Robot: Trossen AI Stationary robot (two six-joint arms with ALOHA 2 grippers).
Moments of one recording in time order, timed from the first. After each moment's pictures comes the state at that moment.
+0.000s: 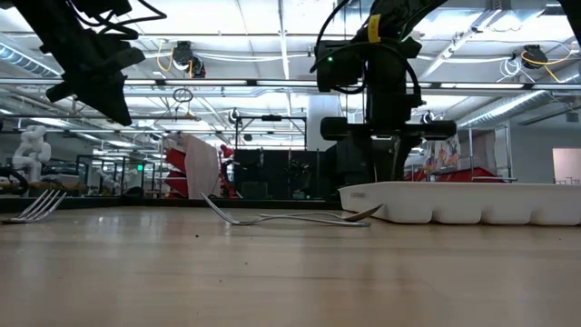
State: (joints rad) left arm 0.21 0.68 0.65 -0.93 -0.42 -0.80; right arm -0.18 1.84 1.29 -0.95 0.00 -1.52
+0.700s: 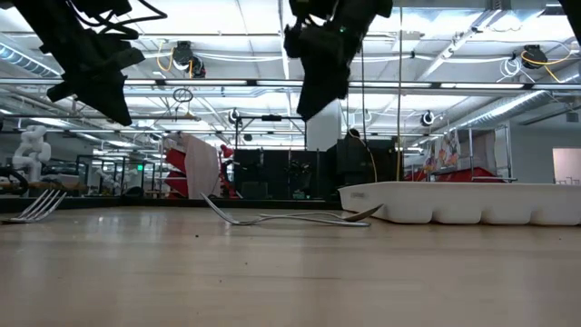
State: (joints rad) left arm 0.21 0.68 0.65 -0.93 -0.43 -0.78; right arm -0.17 1.84 1.62 -0.82 0.00 0.07
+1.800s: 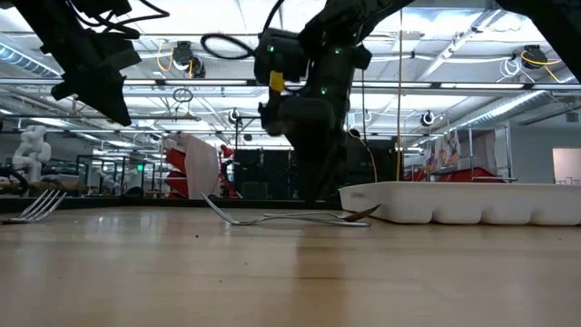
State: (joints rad) left arm 0.21 0.68 0.65 -0.93 -0.42 -0.67; right arm -0.06 2.10 1.59 -0.81 -0.13 0.26
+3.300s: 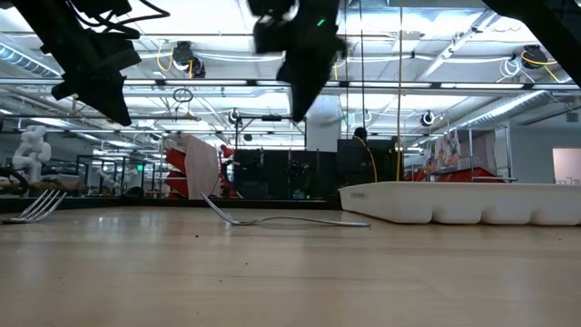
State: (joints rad) left arm 0.21 0.68 0.65 -0.93 -0.43 -0.67; right arm -0.09 2.15 2.11 -1.30 0.06 -0.33
